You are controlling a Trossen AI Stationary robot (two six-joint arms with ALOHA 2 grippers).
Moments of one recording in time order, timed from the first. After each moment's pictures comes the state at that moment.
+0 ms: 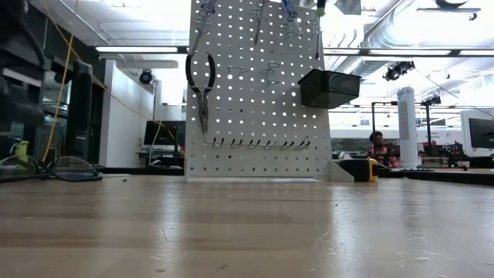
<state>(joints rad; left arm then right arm) -0.63 1.35 0.58 -0.95 0.09 -2.27 -0.05 1.31 1.57 -0.38 0.19 -0.03</state>
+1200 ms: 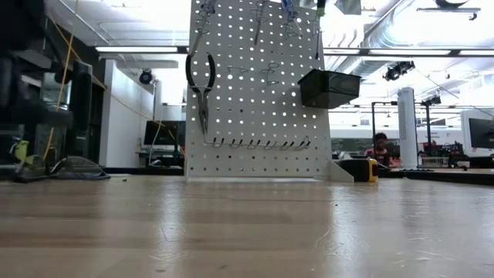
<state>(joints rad) -0.58 1.40 0.61 -0.82 -0.05 -2.25 -0.05 1.31 1.57 -0.38 0.18 0.00</state>
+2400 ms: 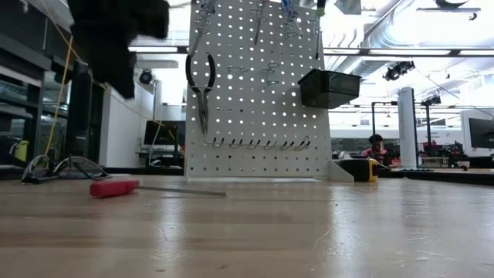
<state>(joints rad) -0.27 1.35 0.95 -0.68 -0.05 -0.69 -0.05 1.30 1.58 -0.41 0.14 0.01</state>
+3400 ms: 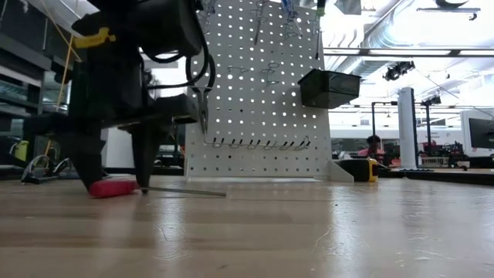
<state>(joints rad) -0.24 1.76 0.96 -0.60 0.02 -1.75 -0.05 1.30 1.58 -0.53 0.14 -0.01</state>
